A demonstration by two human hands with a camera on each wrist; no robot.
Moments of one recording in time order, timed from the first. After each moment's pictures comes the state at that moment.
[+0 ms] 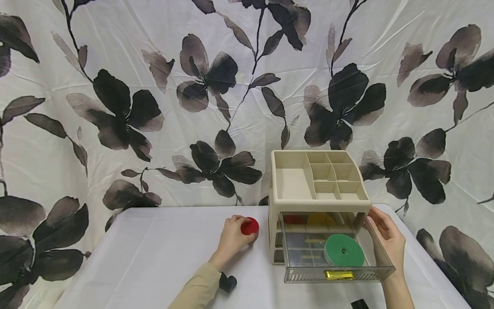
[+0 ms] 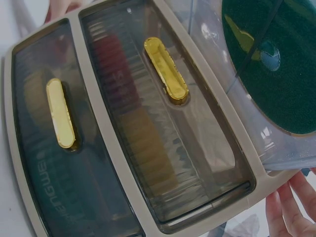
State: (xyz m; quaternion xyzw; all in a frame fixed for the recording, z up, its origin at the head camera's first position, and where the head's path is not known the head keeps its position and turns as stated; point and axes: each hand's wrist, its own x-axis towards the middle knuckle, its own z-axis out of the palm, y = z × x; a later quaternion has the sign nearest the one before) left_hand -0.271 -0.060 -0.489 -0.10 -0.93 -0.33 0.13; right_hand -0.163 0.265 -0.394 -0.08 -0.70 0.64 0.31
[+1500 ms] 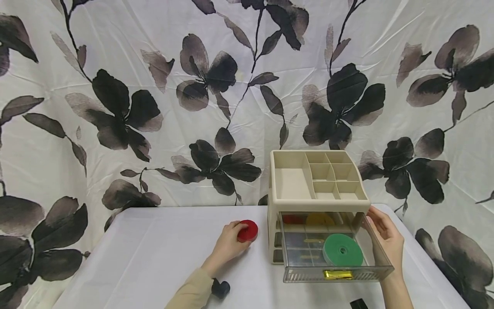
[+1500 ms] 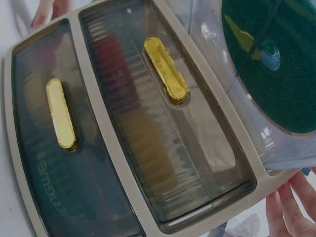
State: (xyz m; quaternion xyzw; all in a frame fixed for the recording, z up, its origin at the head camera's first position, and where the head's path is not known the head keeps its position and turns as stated) left_hand -0.260 -0.075 -0.496 -0.16 -0.93 -0.31 0.10; right_hand -0.163 0.264 -0.394 -0.08 -0.69 0.65 0.31
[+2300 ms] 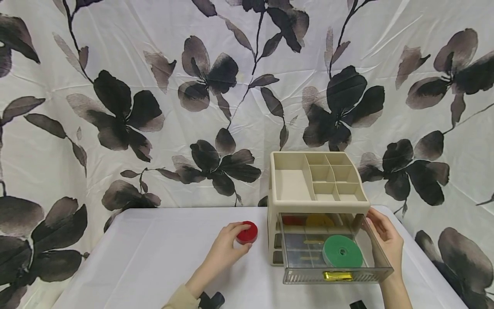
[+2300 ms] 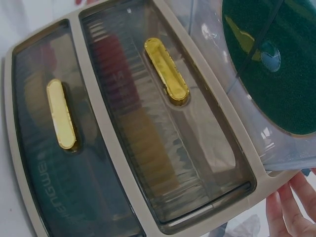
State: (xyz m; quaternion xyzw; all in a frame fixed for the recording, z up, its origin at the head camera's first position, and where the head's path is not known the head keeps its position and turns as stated) left_hand -0.215 -0.076 -0.443 -0.19 -0.91 -0.34 0.11; right_hand -0.164 0.265 -0.395 -0.08 -0.68 0.66 0.31
